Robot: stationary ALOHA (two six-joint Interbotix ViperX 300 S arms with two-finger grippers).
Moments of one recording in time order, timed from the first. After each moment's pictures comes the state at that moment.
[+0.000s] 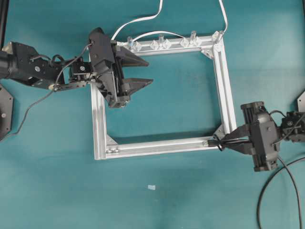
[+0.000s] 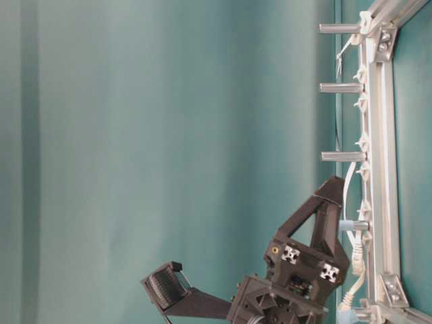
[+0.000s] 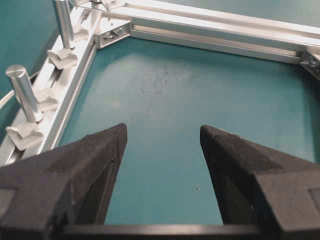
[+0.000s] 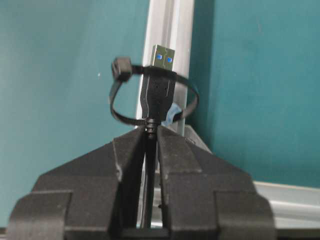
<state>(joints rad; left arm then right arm) 0.17 0.08 0.84 -0.06 -0.58 -0.04 0.36 -0.25 1.19 0.63 -0.38 -0.40</state>
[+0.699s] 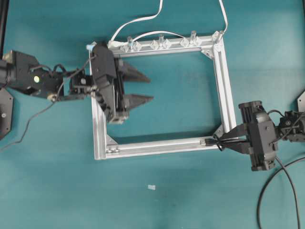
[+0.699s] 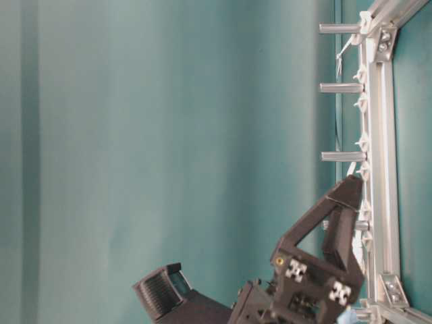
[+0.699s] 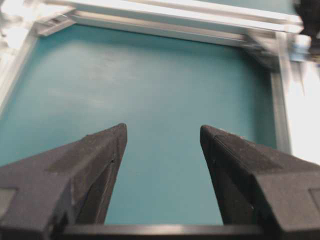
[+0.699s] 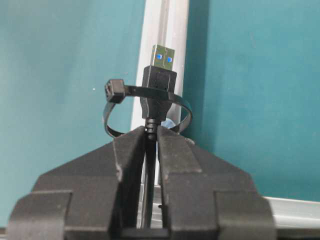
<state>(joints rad) 0.05 0.06 0.84 -0.06 -0.52 -0.11 0.35 -0.25 1.18 0.63 -0.39 -0.40</state>
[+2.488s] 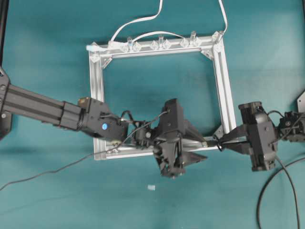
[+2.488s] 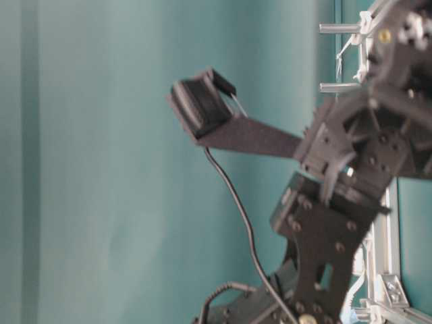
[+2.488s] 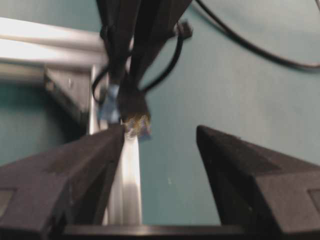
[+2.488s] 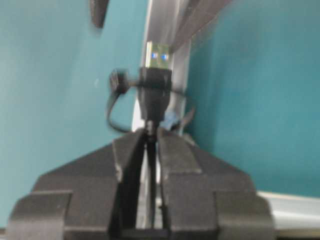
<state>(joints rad) -0.15 0.47 0.31 -0.06 -0.41 -0.24 0.35 -0.25 1.19 0.63 -0.39 -0.40</state>
